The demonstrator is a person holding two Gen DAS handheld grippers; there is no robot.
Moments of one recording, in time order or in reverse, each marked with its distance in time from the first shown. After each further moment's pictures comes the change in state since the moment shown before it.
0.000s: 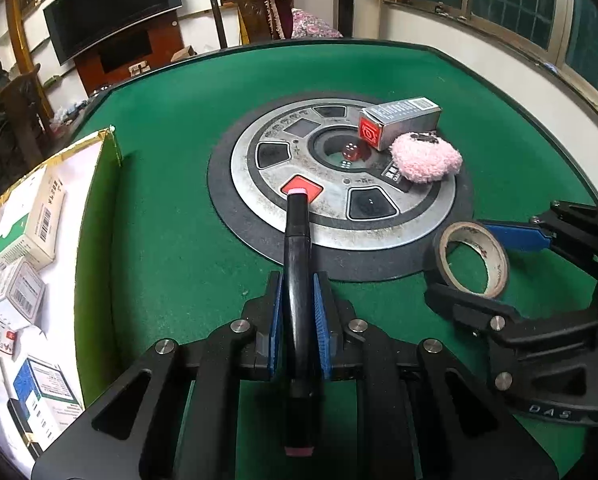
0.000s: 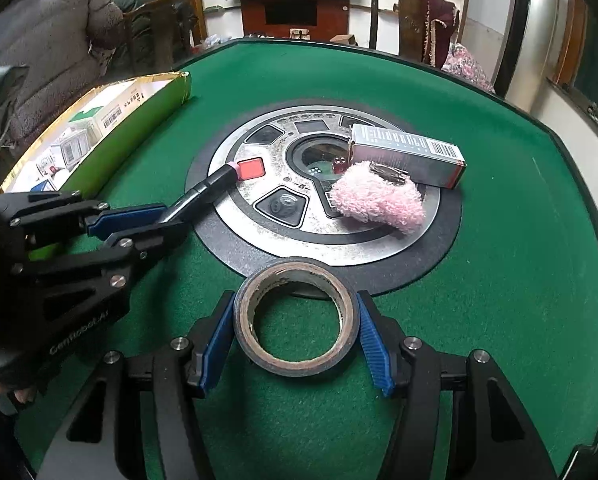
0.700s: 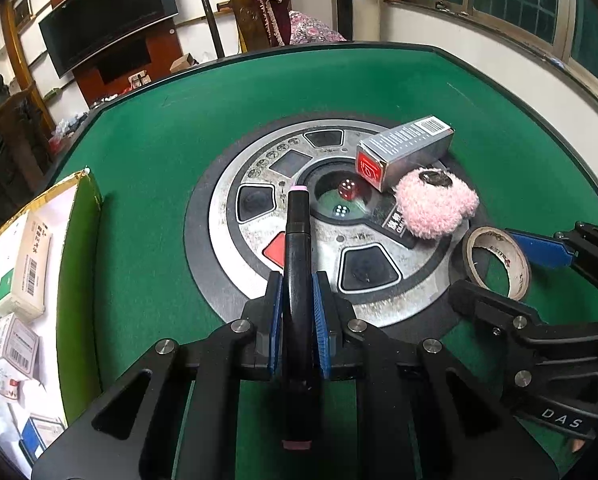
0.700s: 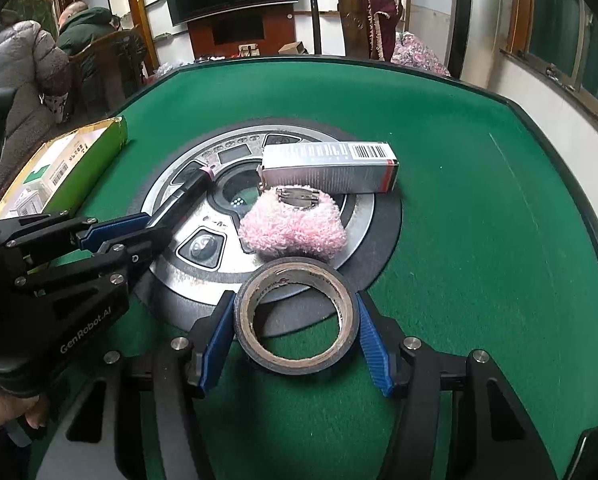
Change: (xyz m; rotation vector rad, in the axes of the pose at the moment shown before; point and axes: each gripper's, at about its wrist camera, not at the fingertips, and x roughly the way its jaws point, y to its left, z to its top) left arm 0.024 -0.015 0.034 0.033 -0.006 0.027; right arm 0.002 -0.043 0.009 0.180 -0.045 -0.056
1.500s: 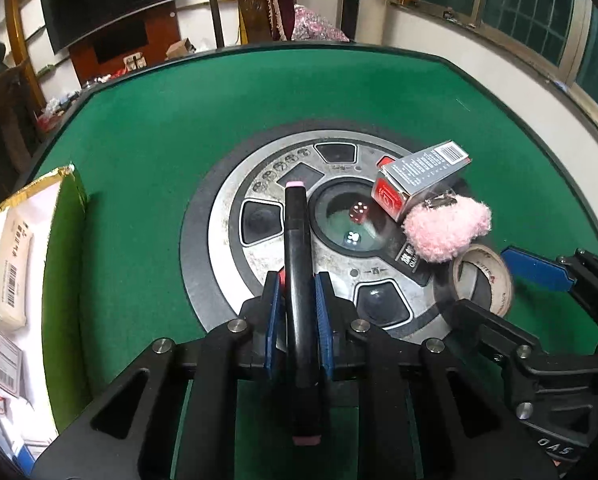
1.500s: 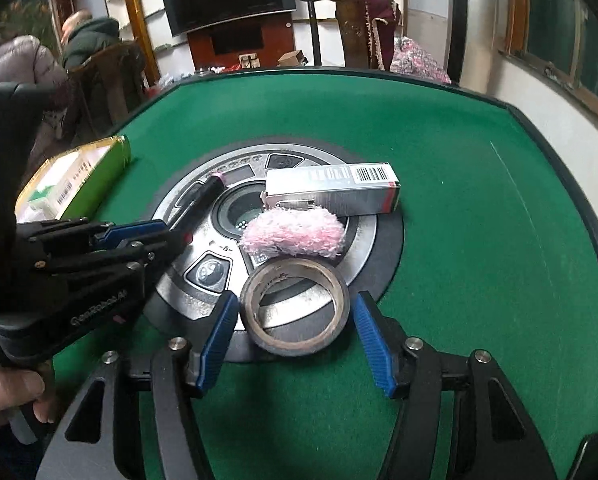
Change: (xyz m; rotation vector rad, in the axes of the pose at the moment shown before) left arm 0.016 0.017 0.026 -0.067 0.030 -0.066; right arm 0.004 0.004 0.013 0.007 -0.040 -0.010
